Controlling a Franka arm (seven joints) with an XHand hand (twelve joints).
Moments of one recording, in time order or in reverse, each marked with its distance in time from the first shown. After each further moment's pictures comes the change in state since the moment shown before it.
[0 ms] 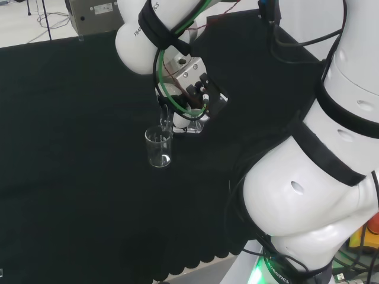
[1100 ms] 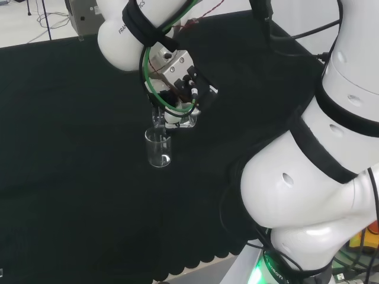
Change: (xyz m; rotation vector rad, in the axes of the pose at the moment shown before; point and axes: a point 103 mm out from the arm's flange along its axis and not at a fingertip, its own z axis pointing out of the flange) arm 0.011 0.004 -0.024 0.016 -0.073 -0.017
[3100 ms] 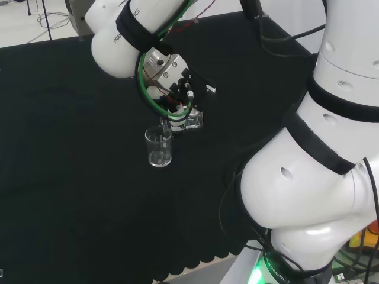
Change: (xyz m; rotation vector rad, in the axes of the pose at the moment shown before) arm -0.004 0.006 0.009 0.110 -0.121 0.042
